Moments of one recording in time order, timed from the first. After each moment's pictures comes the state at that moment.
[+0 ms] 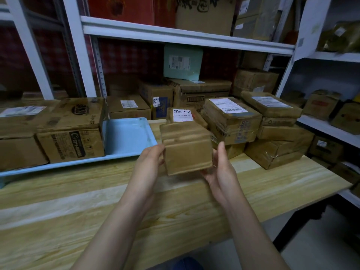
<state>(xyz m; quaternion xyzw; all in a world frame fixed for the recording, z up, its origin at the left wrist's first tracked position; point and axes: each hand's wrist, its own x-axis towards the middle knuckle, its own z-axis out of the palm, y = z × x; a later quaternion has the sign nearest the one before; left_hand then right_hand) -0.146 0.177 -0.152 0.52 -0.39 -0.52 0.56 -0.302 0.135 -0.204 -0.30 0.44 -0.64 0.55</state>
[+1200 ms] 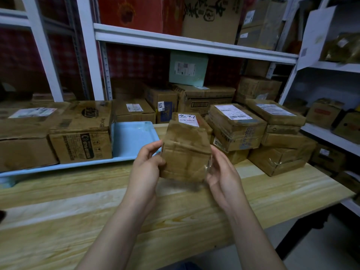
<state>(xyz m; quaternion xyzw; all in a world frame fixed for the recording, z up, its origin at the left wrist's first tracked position) -0.130 0.182 -0.152 0.45 -0.36 -0.51 0.64 -0.295 0.139 -0.203 -0.34 0.34 -0.67 0.56</state>
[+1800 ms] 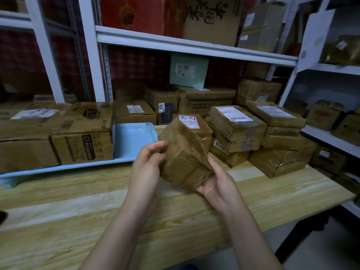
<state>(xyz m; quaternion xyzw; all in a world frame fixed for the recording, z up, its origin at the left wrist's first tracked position) -0.130 0.186 -0.149 0.44 -0.36 -0.49 0.67 -0.289 0.138 -0.212 -0.28 0.34 -0.59 0.68</state>
